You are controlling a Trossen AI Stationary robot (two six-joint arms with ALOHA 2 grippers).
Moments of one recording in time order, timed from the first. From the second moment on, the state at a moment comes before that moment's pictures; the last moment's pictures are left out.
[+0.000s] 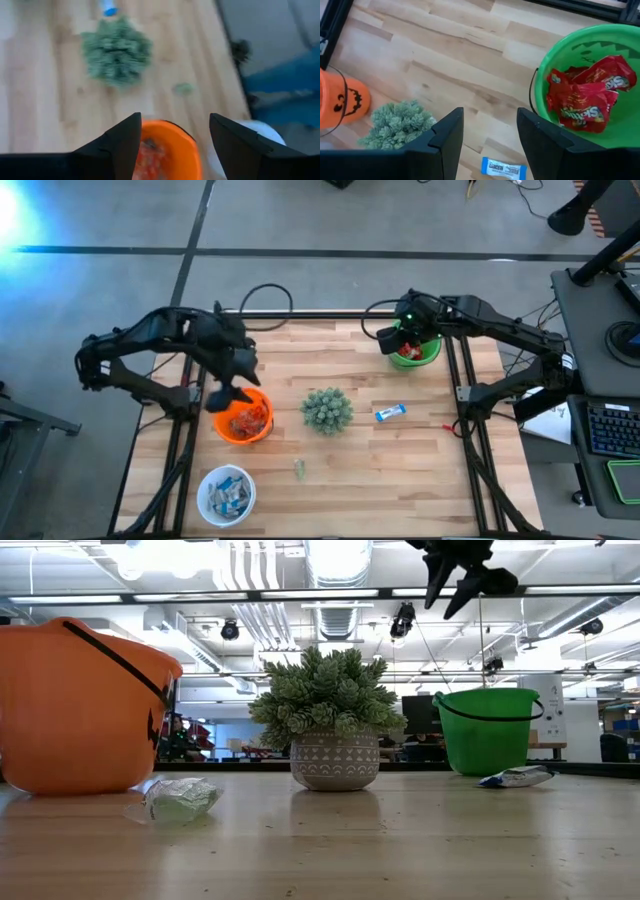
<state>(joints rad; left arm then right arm) 0.08 1.25 1.60 -1.32 0.33 0.11 -0.34 1.34 1.50 -1.18 0.10 0.82</state>
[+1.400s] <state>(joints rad) -0.28 1.74 1.61 -1.16 -0.12 -1.49 -0.34 1.20 1.50 -1.43 0.14 0.10</state>
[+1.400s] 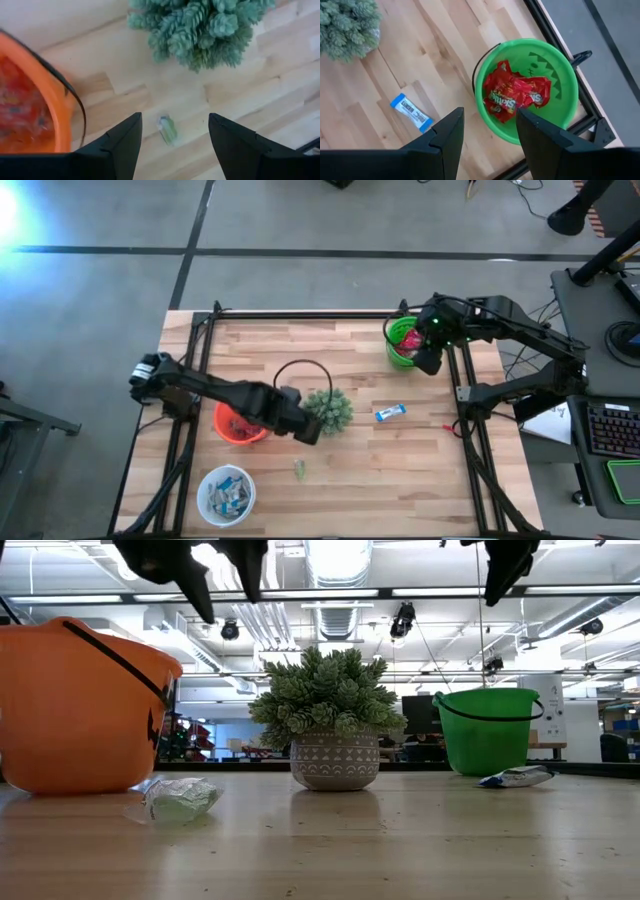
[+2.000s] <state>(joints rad) -0.41 1.87 1.61 -1.10 -0.17 -1.68 -0.34 1.21 1.50 -1.44 0.14 0.09</state>
